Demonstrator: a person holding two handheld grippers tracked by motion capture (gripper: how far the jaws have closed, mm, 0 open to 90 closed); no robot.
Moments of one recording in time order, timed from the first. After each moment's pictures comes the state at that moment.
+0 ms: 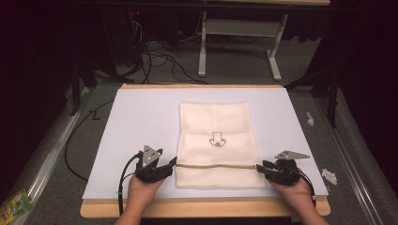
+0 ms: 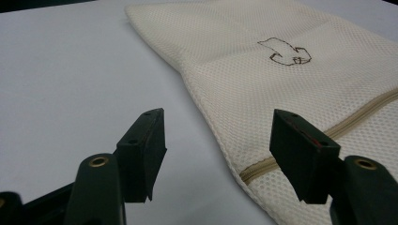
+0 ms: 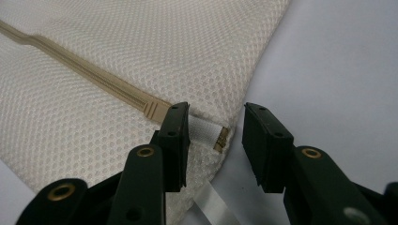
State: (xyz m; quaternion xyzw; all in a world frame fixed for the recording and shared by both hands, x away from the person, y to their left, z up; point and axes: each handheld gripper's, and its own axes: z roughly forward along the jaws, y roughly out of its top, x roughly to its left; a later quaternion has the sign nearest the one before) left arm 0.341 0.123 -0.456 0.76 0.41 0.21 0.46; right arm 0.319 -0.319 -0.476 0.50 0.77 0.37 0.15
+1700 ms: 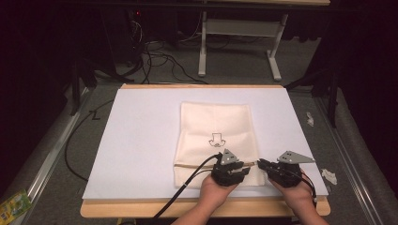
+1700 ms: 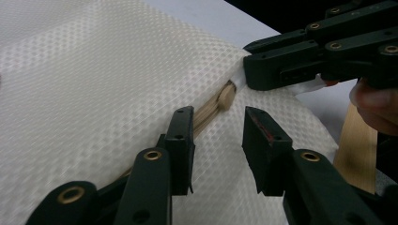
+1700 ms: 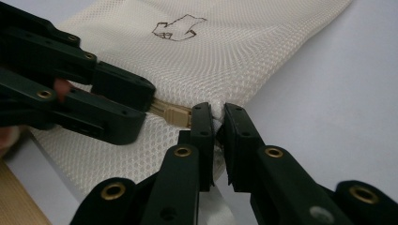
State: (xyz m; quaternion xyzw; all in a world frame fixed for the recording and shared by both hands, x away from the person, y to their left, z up) left arm 0.337 -0.091 -0.473 0.80 0.31 0.02 0.51; right arm 0.304 -0.311 -0.452 0.44 0.77 0.42 0.19
